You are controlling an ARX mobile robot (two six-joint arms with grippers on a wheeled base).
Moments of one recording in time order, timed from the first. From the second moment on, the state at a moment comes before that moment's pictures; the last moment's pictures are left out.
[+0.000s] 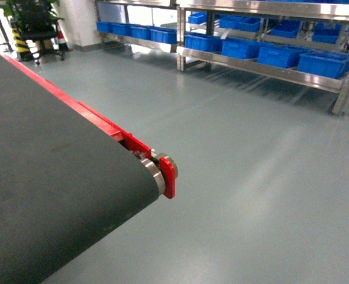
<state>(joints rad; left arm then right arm) -0.51 0.35 0.22 -0.03 -0.73 -0.18 0.00 0.01 0.01 0.00 0.00 0.00</state>
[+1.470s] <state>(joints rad) -0.51 0.35 0.22 -0.03 -0.73 -0.18 0.00 0.01 0.01 0.00 0.00 0.00</state>
